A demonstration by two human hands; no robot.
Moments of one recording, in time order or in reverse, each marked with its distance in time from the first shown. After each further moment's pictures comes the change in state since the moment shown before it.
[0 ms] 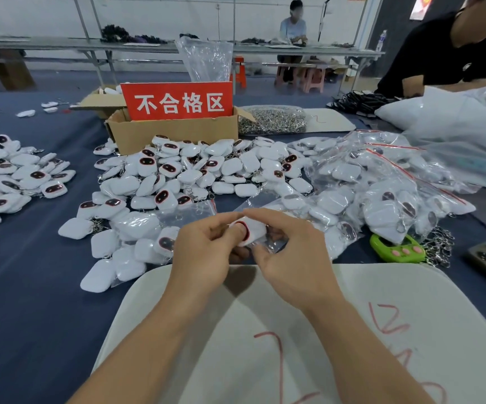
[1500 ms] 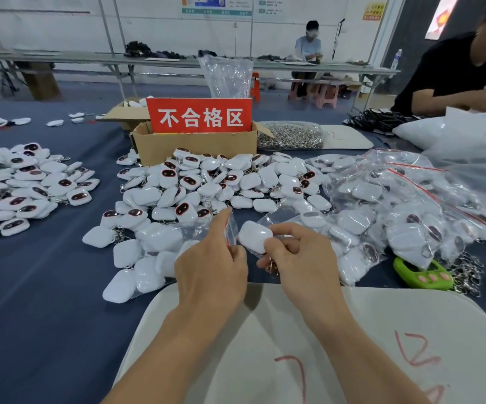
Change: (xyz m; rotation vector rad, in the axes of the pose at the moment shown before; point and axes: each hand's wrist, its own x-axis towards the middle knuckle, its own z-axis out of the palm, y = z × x) left_hand 0.008 -0.009 -0.014 0.881 0.301 0.182; right_hand 0.014 0.002 0.023 0.264 -0.001 0.337
